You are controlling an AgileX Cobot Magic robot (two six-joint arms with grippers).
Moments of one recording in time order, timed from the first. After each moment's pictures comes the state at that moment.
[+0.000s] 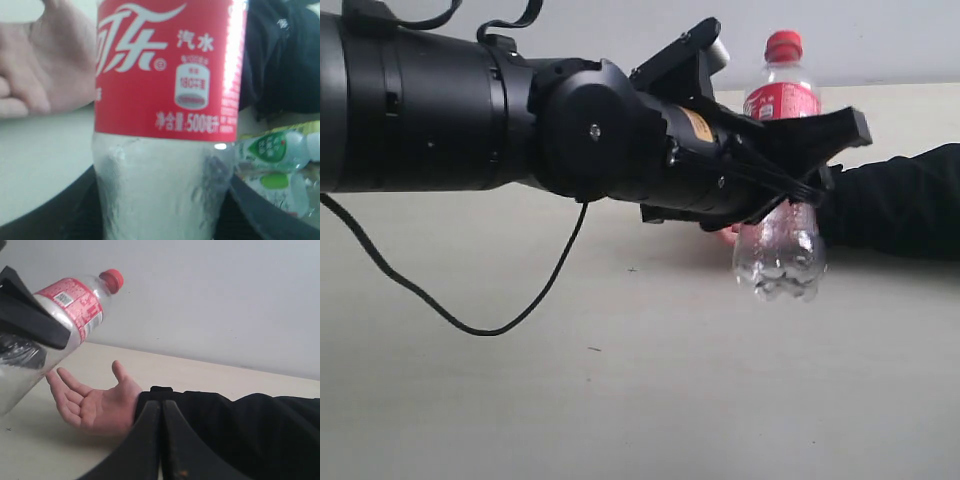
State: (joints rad) left arm -0.86 1.81 -1.24 -0.43 0.13 -0.51; right arm 0.20 0.00 0.00 0.05 0.18 -0.13
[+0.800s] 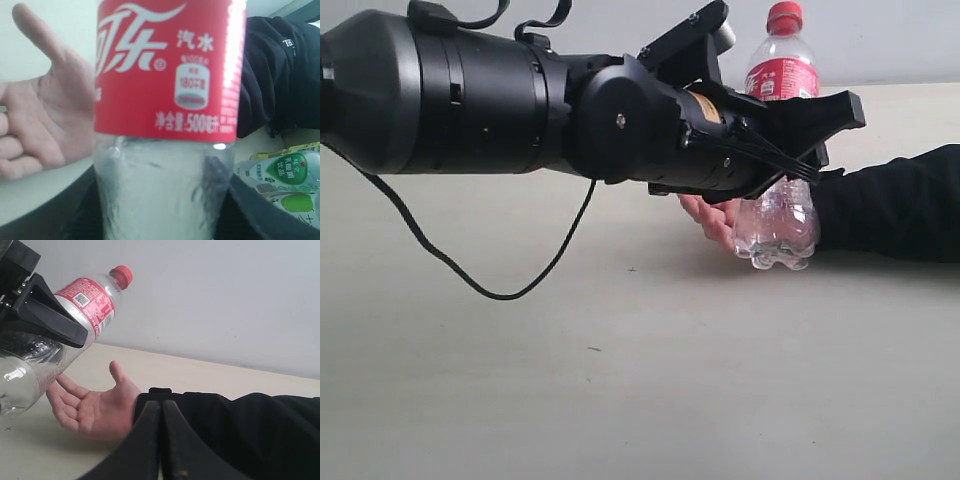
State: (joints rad) left arm -0.83 1.88 -1.31 -0.41 0.11 -0.45; right arm 0.20 0.00 0.00 0.05 0.18 -0.13
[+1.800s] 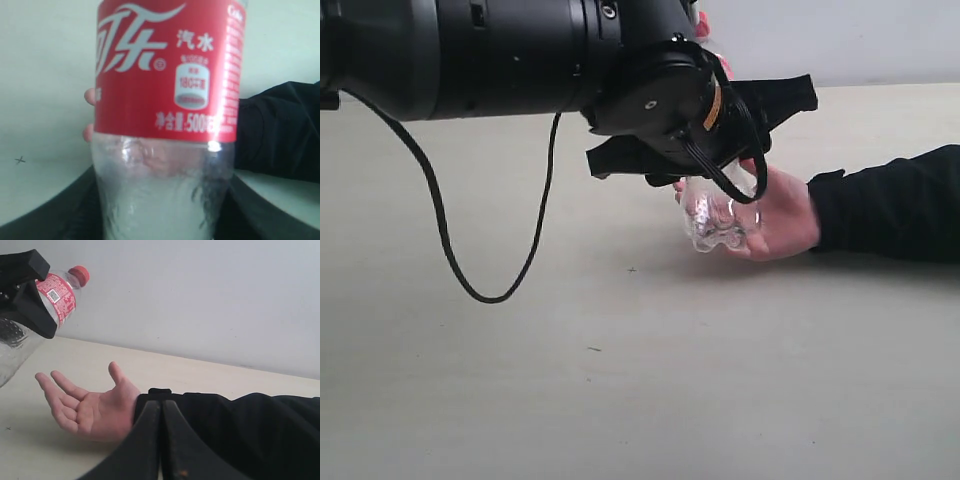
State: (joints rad) left arm -0.87 1.90 -1.50 0.51 0.65 -1.42; right arm 0.20 0.00 0.00 0.05 0.18 -0.13
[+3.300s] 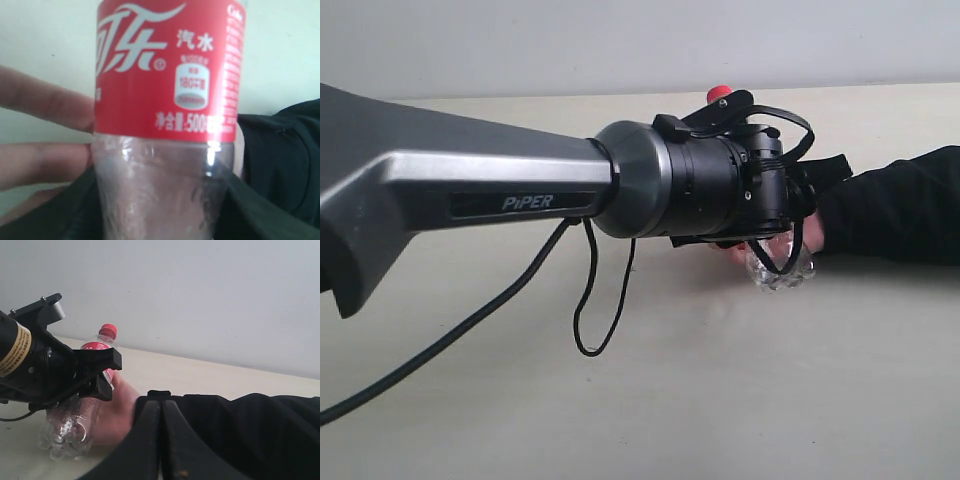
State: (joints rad) left arm -0.92 2.25 -1.67 0.80 0.53 -1.88; right arm 0.20 0.00 0.00 0.05 0.18 -0.13
